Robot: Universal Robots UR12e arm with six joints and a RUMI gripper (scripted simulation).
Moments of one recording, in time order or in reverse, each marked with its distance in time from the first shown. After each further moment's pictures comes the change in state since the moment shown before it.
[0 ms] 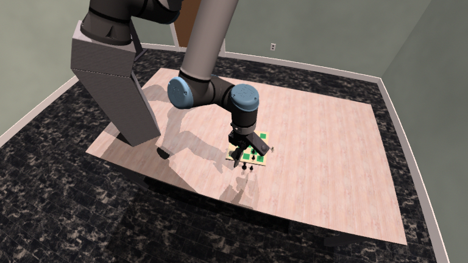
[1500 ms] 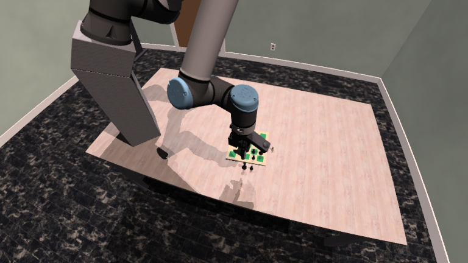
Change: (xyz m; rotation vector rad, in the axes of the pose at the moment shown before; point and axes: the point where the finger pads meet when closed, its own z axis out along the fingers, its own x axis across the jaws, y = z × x) arm -0.003 0.002 0.002 -0.003 -0.003 -0.197
